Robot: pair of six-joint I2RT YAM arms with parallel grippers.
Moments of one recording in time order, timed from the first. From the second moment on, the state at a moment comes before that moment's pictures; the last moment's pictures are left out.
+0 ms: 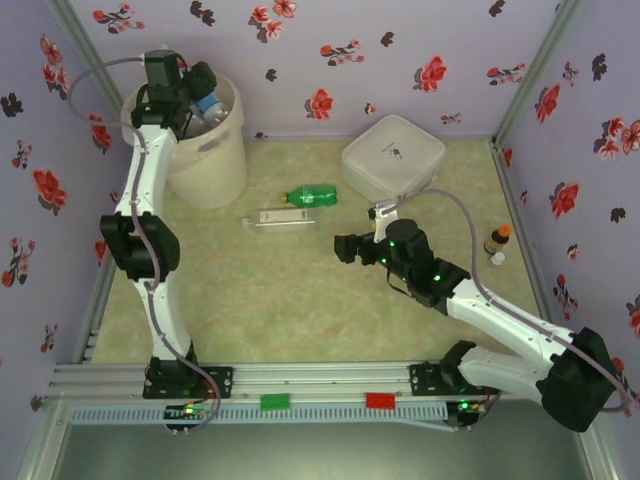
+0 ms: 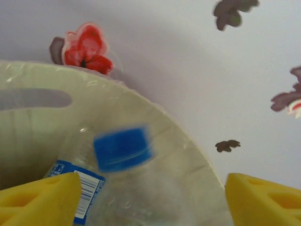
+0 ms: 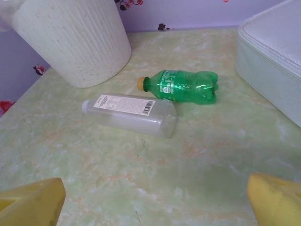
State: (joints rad) left arm -0.05 2.10 2.28 -0.52 -0.06 -0.52; right arm 0.74 1.05 0.68 -0.06 0.08 0.36
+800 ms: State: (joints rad) left arm -0.10 1.35 1.49 -0.31 -0.03 -0.49; right arm 0.74 1.44 0.83 -0.05 0.05 0.24
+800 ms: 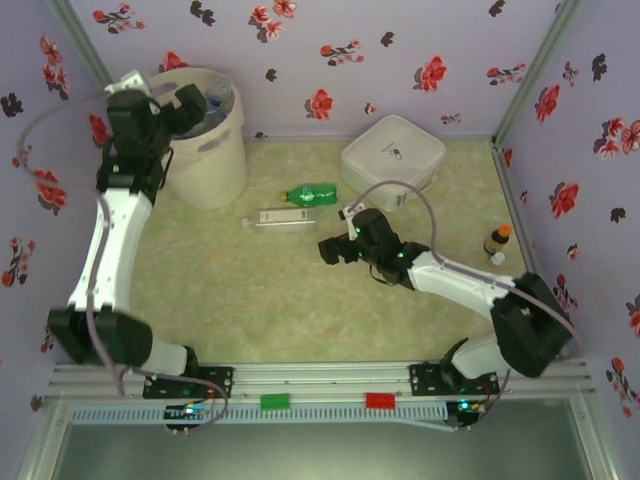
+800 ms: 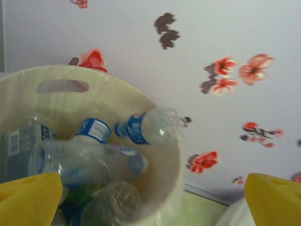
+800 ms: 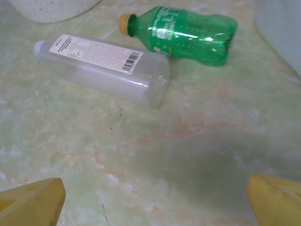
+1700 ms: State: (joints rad) left arm -0.33 0.89 0.41 0.01 -0.06 -0.94; right arm 0.68 2.15 1.55 -0.15 -0.24 0.10
